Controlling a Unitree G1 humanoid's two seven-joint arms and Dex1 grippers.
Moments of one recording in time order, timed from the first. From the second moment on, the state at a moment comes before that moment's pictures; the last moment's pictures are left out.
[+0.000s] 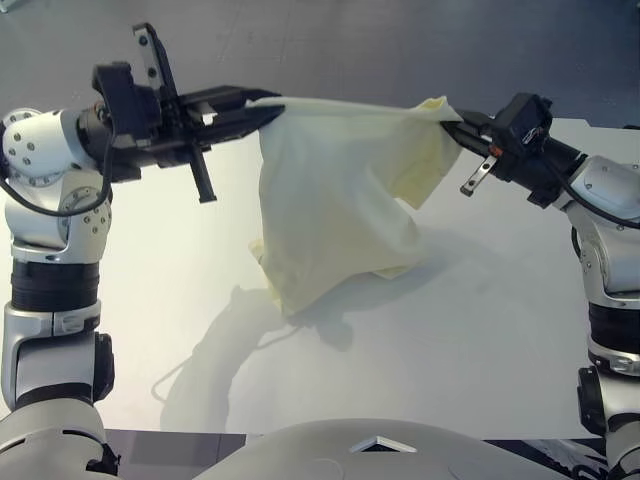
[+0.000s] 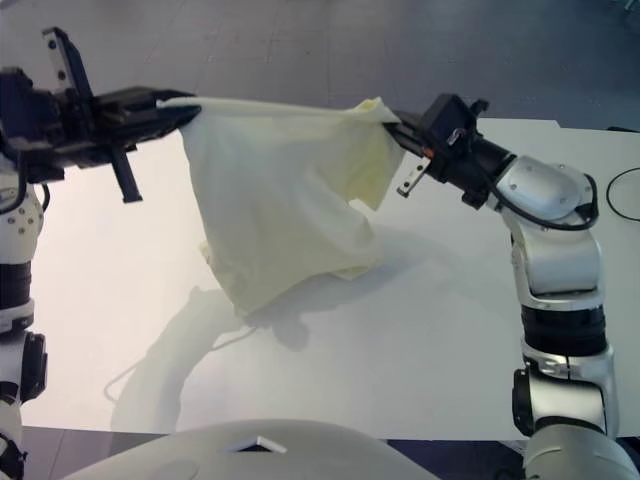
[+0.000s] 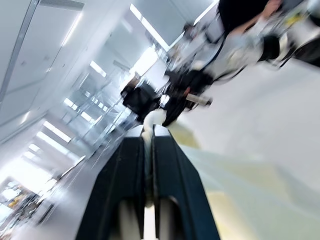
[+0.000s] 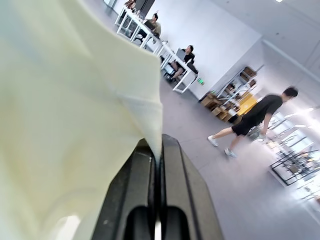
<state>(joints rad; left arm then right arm) -0.69 0.75 0.01 0.09 -0.56 -0.23 -1.21 -0.49 -0.70 -0.05 -0.21 0.19 0.27 0.71</state>
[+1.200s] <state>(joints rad) -1.52 0.67 -0.37 1.16 0.59 -0.73 -0.39 -1.31 -0.62 0.07 0.85 -0.20 -0.29 0.46</state>
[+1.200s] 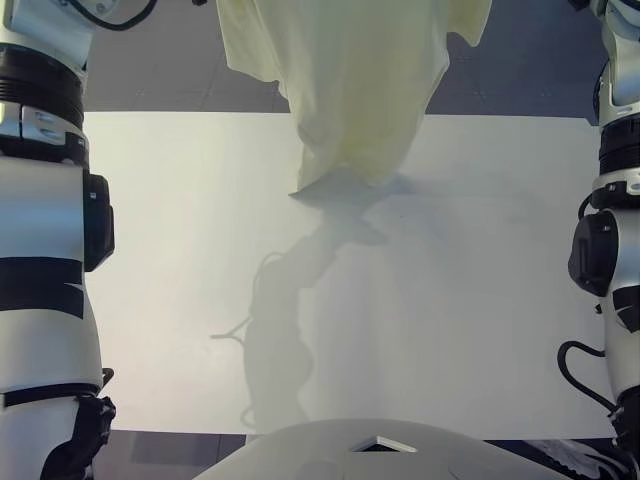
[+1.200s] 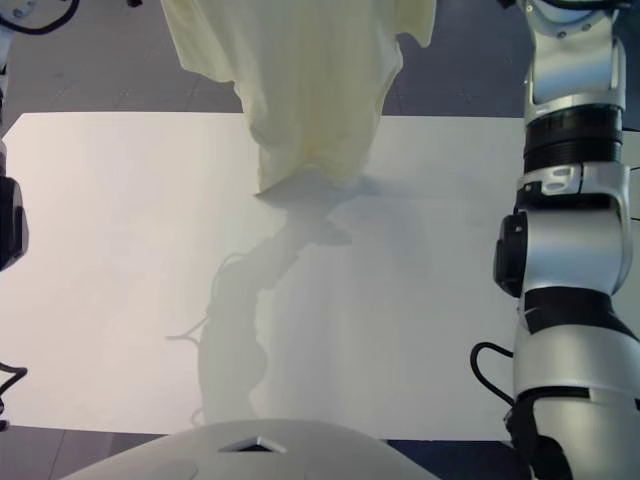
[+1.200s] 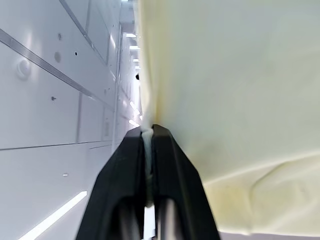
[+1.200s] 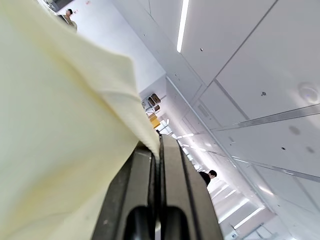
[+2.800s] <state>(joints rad) 0.01 1.11 -0.44 -0.40 0.00 -0.49 -1.00 0.34 -1.11 0.07 -0.57 0.09 0.02 1.24</state>
